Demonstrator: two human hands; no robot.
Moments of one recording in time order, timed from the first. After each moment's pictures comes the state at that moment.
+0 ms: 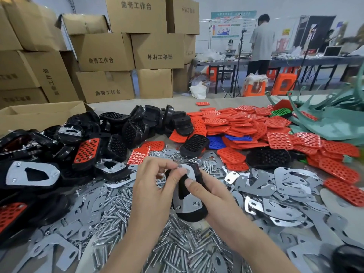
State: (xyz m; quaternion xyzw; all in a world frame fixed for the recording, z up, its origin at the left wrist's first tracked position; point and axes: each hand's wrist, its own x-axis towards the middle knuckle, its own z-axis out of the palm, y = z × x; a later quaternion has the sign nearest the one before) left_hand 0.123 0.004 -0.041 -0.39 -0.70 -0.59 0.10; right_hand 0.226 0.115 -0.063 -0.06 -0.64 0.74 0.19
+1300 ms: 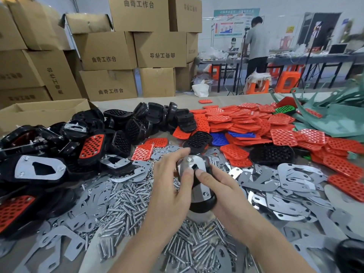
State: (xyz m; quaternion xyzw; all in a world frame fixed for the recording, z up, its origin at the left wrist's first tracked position) left_hand 0.137 0.009 -0.050 -0.44 -0.68 -0.58 0.03; right_hand 0.229 0.112 -0.048 -0.08 -0.54 0.81 0.22
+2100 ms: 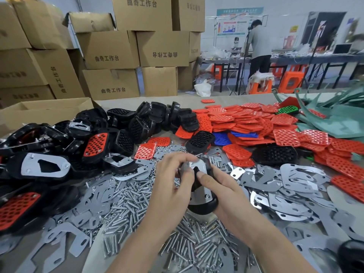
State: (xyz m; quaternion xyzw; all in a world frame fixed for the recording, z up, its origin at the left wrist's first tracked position) left_hand 0.139 0.003 -0.038 -0.43 -0.69 -0.58 -0.02; right_hand 0.228 0.109 -0.050 -0.09 -0.53 0.81 0.21
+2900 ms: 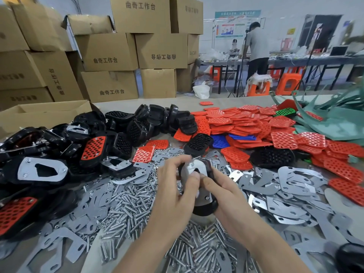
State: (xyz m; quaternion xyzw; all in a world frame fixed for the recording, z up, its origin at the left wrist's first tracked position) left_hand 0.145 0.007 -0.045 -0.42 -0.67 -0.61 -0.05; right_hand 0.228 0.120 -0.061 -0.08 -0.58 0.78 0.21
